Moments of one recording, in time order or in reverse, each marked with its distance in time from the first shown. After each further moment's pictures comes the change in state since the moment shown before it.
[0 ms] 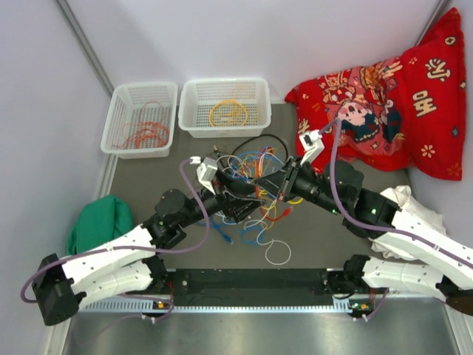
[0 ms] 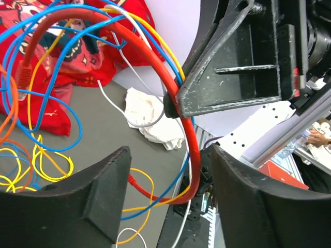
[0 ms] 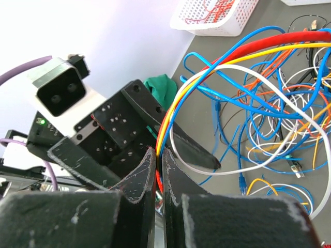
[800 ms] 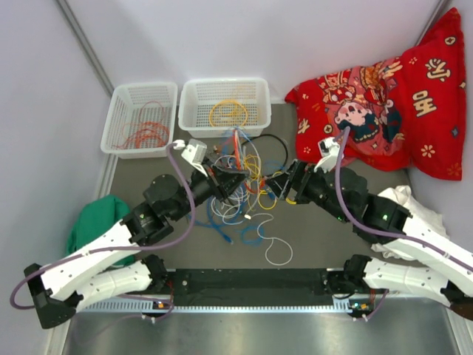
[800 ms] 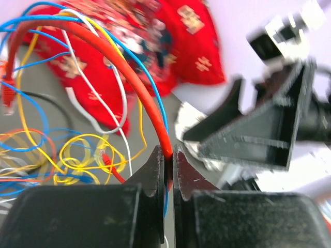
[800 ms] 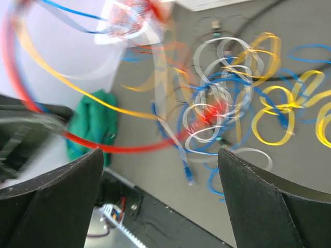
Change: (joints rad) left arm -0.006 -0.037 0.270 -0.450 -0.257 0.057; right arm -0.006 -0.079 -0.031 -0.203 0.232 0.011
